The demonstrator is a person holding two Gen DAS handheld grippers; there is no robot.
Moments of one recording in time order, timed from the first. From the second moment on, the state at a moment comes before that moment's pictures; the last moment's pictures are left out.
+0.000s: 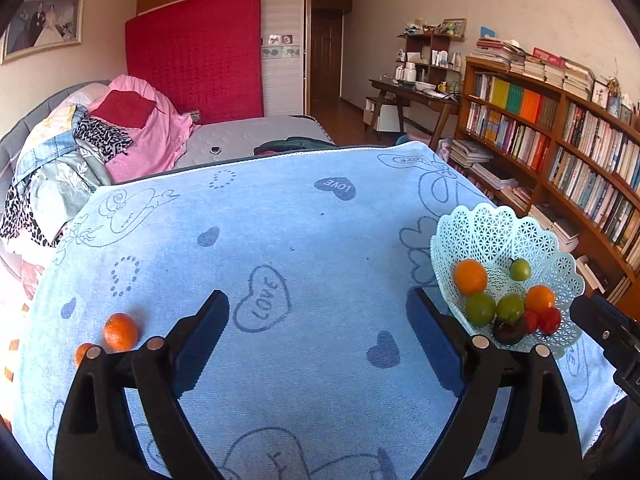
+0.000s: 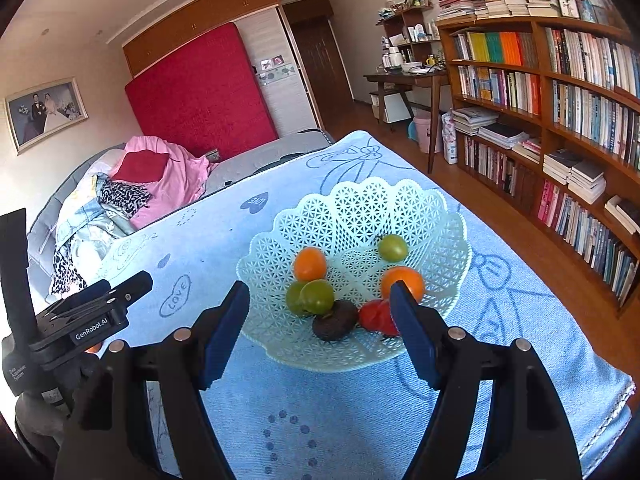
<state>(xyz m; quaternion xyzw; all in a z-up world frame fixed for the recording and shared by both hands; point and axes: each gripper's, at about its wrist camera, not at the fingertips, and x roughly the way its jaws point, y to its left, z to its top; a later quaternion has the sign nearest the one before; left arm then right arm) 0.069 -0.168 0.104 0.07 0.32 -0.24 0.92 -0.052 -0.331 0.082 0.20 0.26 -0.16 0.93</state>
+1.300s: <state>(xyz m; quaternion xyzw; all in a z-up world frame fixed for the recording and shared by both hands) 0.098 0.037 0.057 0.03 0.35 -0.04 0.93 0.049 -0.188 0.056 0.12 0.35 0.00 0.93</state>
